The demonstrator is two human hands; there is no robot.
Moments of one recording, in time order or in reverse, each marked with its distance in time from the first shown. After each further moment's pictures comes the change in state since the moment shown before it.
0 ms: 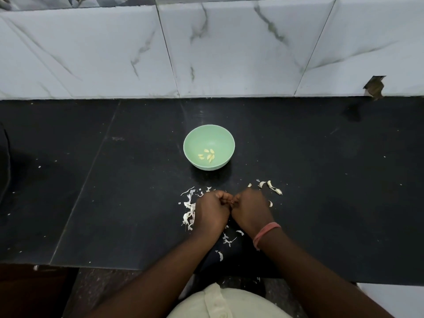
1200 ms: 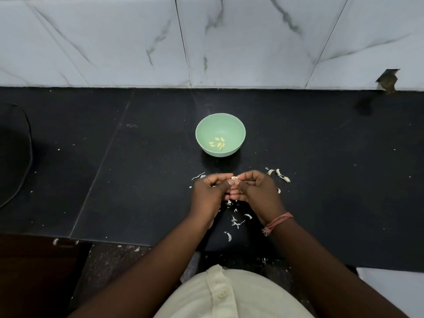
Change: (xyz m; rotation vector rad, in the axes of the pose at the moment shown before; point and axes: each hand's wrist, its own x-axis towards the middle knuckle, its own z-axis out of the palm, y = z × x) left_hand -0.016 -0.017 -0.025 -0.748 -0.027 -0.048; right_hand -0.024 -0.012 -0.003 1.284 -0.030 0.125
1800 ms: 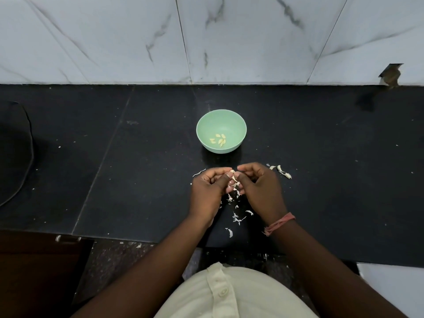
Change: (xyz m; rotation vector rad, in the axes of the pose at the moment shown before) left_hand -0.009 0.007 0.002 -0.125 0.014 0.060; right_hand 0.001 0.008 -0.003 -0.382 0.117 -0.320
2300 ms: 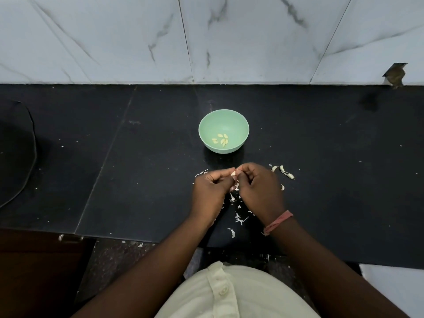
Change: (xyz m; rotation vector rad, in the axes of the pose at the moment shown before) left_hand -0.001 0.004 -0.005 0.169 -0.037 0.050; right_hand 0.000 -0.009 0.007 -0.308 0.034 -0.201
